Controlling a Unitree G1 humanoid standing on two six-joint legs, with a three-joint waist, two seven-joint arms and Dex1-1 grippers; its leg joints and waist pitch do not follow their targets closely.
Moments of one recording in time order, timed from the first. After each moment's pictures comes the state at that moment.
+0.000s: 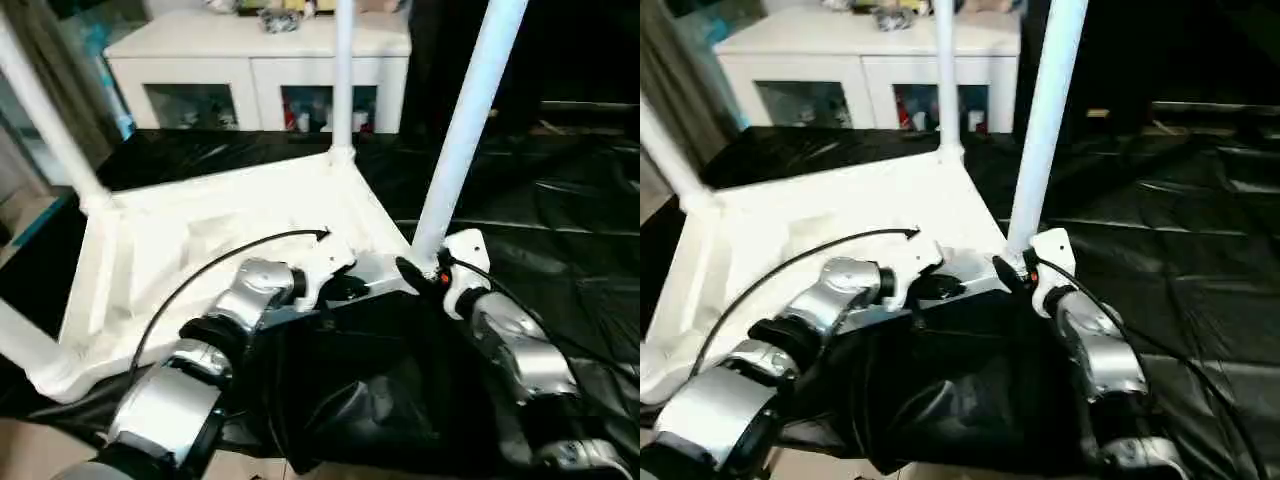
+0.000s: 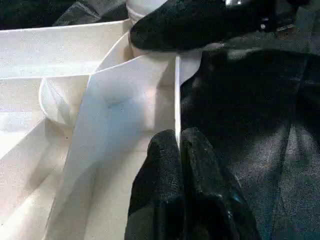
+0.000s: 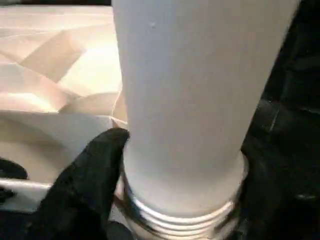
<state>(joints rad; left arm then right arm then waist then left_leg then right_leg) -0.81 0.06 -0.25 1.12 0.11 -0.14 -0.87 -0.39 -0.18 -0.01 0.51 0.09 0.12 0.41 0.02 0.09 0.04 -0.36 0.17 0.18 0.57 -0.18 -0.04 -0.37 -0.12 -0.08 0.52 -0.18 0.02</state>
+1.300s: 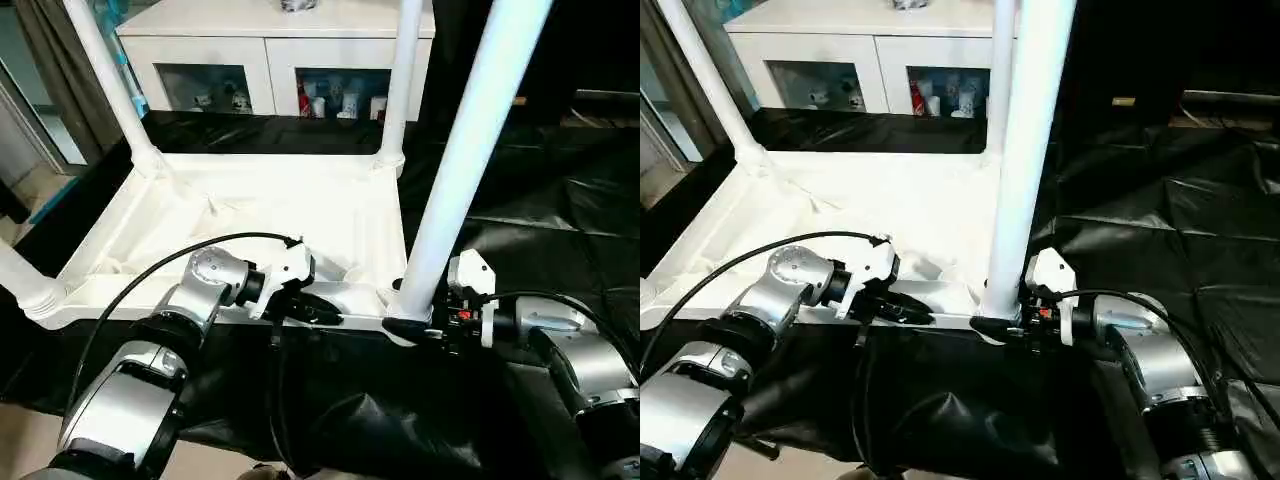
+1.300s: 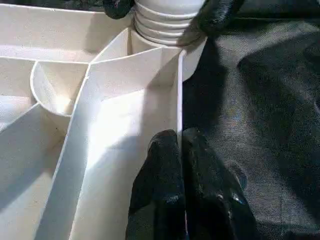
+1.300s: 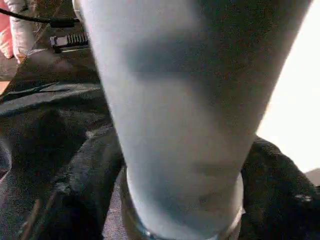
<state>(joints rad) -0.76 0.26 -0.25 1.00 0.02 -0.22 -1.41 -0.31 -0.49 0.13 0.30 0.25 0.13 1.17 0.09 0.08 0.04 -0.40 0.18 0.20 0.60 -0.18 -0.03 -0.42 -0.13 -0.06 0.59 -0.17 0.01</state>
